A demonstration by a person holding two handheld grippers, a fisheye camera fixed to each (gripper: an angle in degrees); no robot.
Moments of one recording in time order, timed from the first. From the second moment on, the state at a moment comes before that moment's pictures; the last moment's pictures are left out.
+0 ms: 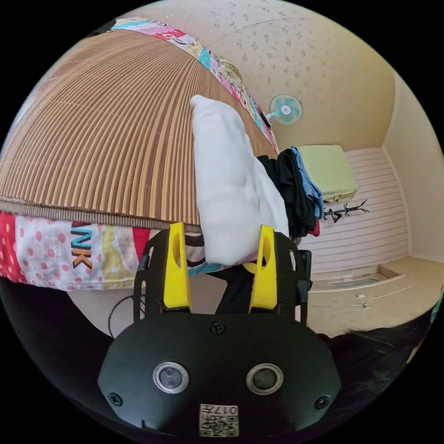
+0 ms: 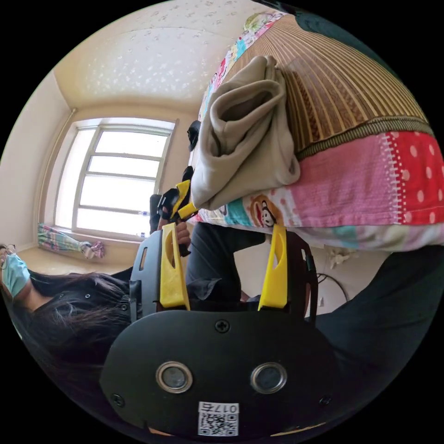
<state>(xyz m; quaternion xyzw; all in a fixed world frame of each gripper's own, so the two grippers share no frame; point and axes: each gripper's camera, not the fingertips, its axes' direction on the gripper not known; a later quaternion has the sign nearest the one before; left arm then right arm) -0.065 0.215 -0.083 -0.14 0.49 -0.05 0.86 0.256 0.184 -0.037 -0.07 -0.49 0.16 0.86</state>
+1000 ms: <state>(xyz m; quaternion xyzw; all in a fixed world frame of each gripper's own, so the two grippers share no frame) -0.107 0.228 -0.206 -0.12 0.62 0.22 0.74 0.350 0.156 -0.219 0.26 -0.66 0.00 0.71</state>
